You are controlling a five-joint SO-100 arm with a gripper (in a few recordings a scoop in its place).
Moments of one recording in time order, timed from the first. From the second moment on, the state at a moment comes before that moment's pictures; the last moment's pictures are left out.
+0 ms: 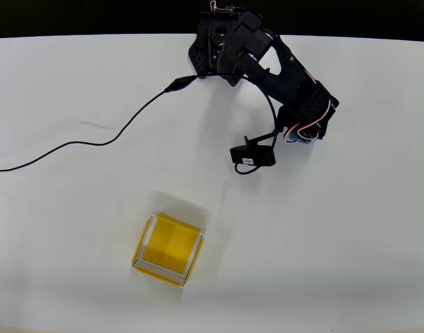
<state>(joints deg) -57.5 89.8 118.9 62.2 -26.9</state>
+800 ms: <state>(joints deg) -18.0 97.9 102.0 66.3 -63.7</state>
